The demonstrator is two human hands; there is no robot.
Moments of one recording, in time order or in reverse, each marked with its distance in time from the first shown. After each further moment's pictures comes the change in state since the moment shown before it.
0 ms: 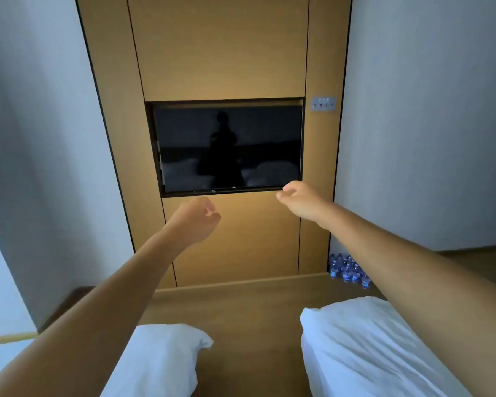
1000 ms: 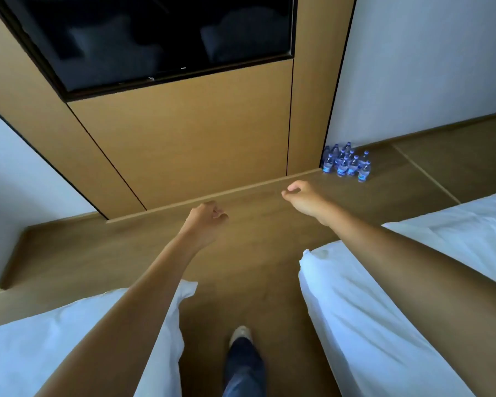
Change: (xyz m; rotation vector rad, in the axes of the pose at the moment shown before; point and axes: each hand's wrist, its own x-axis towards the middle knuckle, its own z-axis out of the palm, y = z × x) left_hand 0.298 -0.157 0.357 -0.109 -0.416 -0.317; right_hand 0.312 0.300 0.193 0.136 -0.269 0.571
